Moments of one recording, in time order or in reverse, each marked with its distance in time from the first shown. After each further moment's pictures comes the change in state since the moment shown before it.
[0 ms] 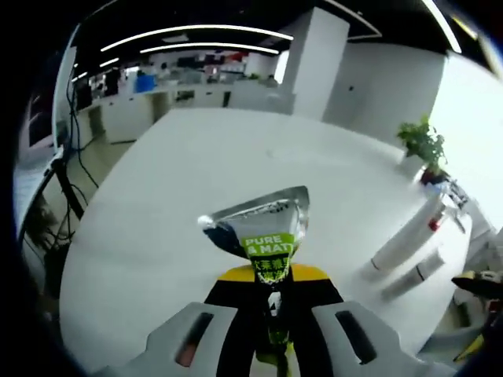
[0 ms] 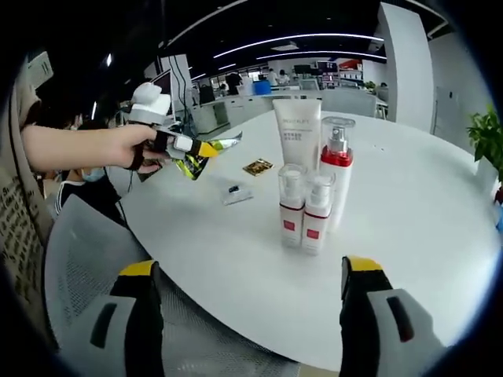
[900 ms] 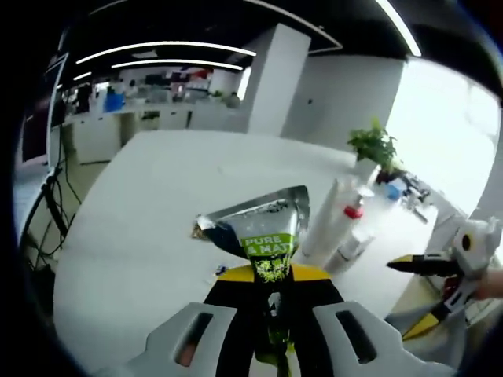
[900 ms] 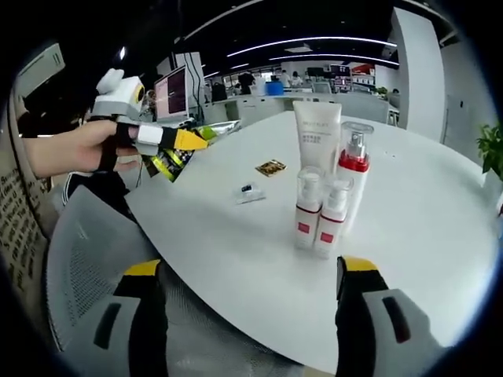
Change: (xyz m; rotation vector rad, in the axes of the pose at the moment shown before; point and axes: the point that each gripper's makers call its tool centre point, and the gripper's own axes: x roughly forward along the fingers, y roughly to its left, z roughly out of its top) left arm -0.074 -0.072 -0.008 0.079 -0.086 -0.210; right arm 0.003 0.015 0.001 -0.053 -0.002 0.049
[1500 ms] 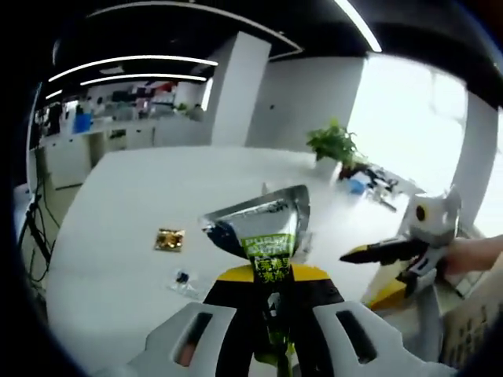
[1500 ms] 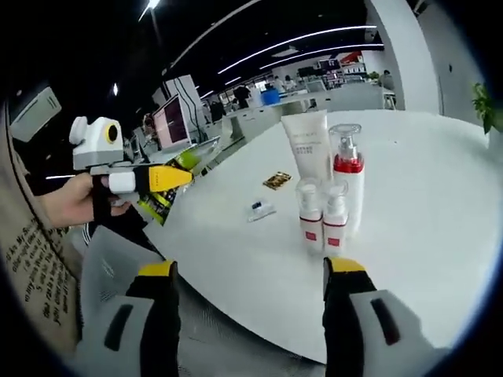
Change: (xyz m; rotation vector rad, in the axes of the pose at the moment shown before) left arm -0.021 -0.063 -0.001 0.103 -0.038 -0.172; right arm -0.018 0.000 0.032 0.225 -0.131 0.090
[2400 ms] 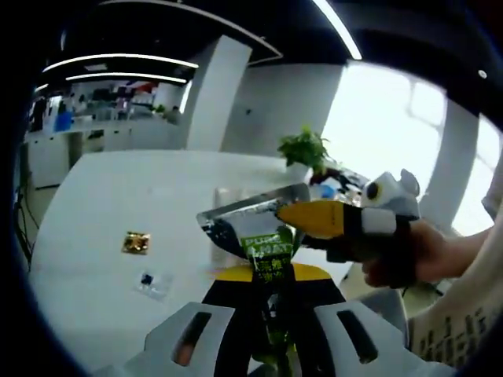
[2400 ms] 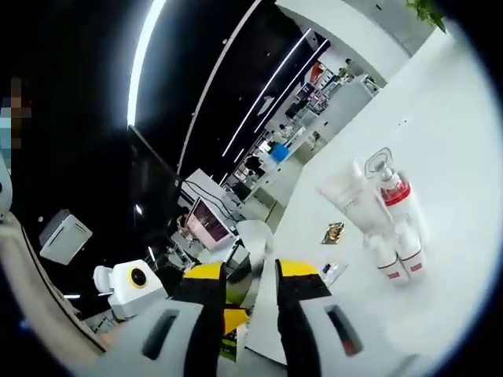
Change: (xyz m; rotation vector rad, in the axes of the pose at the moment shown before) left arm -0.003 -0.048 0.002 -0.020 -0.021 -0.133; right arm 0.020 0.042 0.085 0.450 -0.356 0.198
